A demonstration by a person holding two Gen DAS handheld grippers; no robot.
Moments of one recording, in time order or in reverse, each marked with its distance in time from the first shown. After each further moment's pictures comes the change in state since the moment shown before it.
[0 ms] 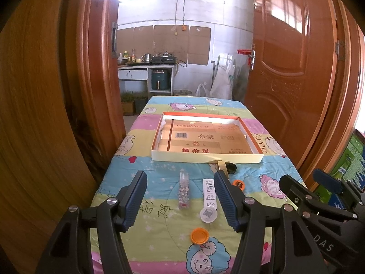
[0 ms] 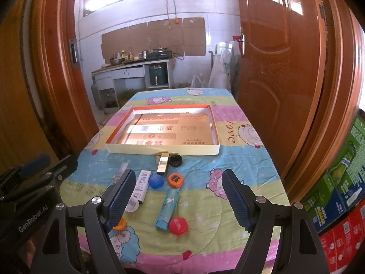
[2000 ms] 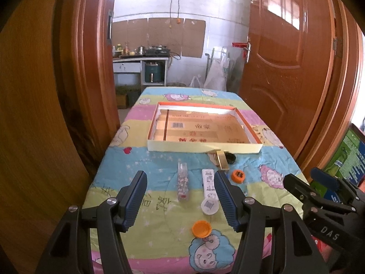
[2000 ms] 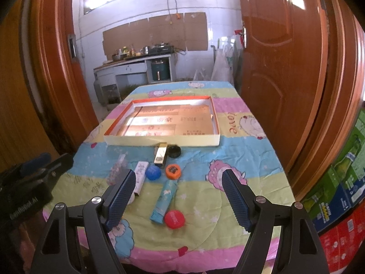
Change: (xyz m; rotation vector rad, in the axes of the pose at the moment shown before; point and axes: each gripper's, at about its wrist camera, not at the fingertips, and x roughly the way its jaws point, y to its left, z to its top) left arm 0.014 0.013 -0.015 0.003 0.054 -0.056; right arm 0.017 -0.015 -0.019 0.007 0.037 0.036
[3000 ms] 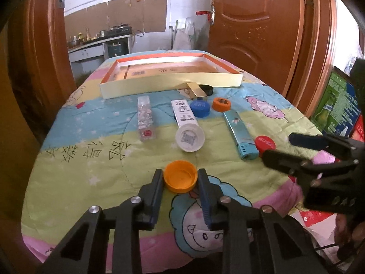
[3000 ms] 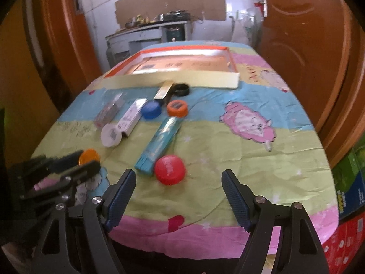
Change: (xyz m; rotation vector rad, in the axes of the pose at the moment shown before) left arm 0.065 -0.021 -0.089 0.174 0.139 -0.145; right arm 0.064 -0.010 -0.066 -0.074 0.198 0.102
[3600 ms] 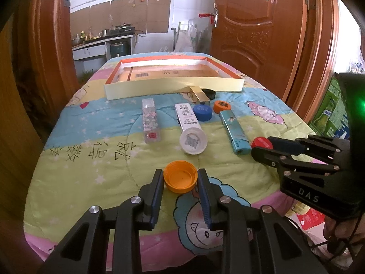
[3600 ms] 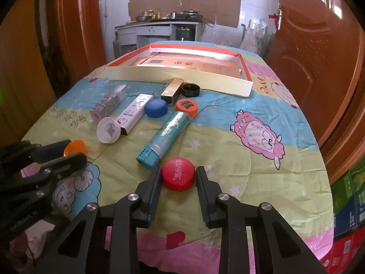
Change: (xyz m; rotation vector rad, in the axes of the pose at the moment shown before) left arm -0.008 0.007 0.005 -0.025 -0.011 -0.004; right arm 0.016 0.012 0.007 -0.111 -0.012 -0.040
